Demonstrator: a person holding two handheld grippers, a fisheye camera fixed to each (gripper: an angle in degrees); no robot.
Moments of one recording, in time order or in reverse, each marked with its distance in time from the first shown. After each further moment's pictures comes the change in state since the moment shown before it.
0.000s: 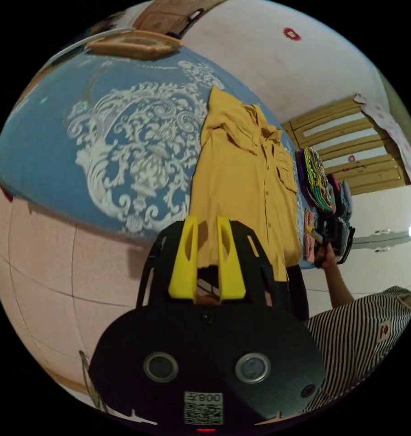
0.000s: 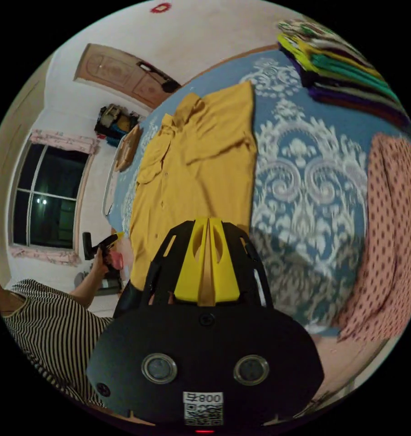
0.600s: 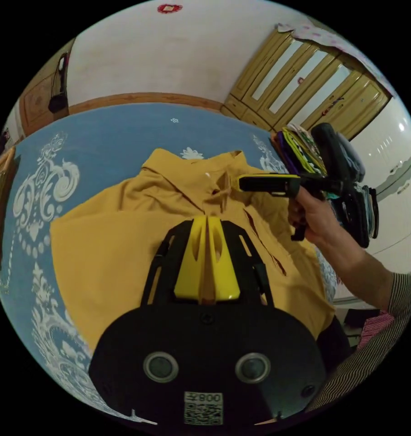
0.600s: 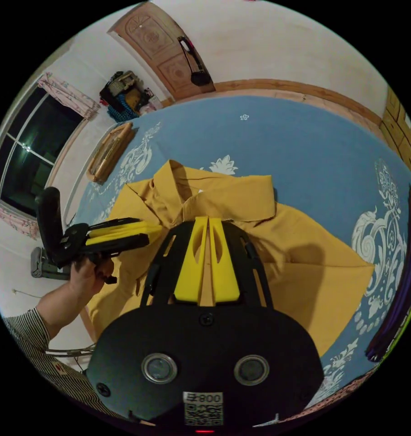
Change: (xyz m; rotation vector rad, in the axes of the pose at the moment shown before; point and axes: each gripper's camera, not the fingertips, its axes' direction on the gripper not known) left arm 0.255 -0.333 0.212 0.022 -0.061 0.571; right arm -0.201 -0.408 0.163 0.020 0.194 -0.338
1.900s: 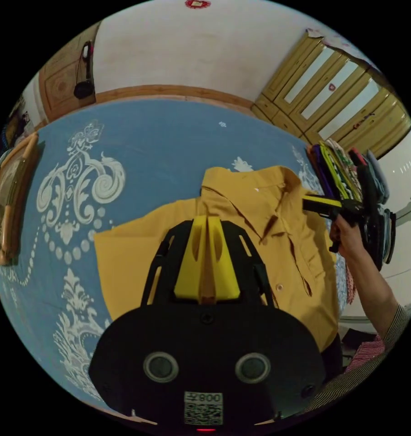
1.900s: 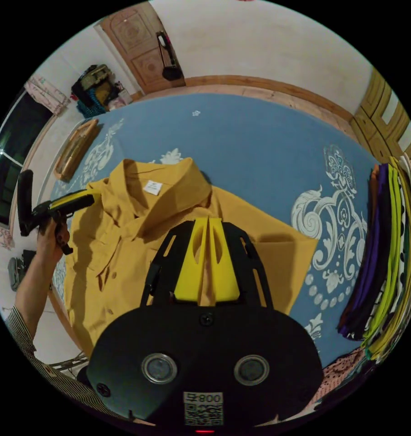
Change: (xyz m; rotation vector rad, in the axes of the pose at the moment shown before) left arm -0.023 -0.193 0.074 -0.055 -0.136 -0.111; right arm -0.104 -0.251 0.040 -0.063 0.248 0.050
